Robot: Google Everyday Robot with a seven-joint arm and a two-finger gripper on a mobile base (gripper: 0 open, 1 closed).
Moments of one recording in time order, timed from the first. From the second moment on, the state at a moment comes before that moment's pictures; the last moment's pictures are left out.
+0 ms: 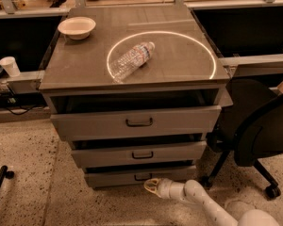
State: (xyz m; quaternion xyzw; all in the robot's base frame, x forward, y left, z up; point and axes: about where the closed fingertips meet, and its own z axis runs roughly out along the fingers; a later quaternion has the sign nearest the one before) arm 0.576 -0.045 0.150 -0.56 0.63 0.21 0.49
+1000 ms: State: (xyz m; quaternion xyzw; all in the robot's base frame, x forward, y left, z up) arm 0.576 -0.045 0.150 -0.56 0.63 0.21 0.49
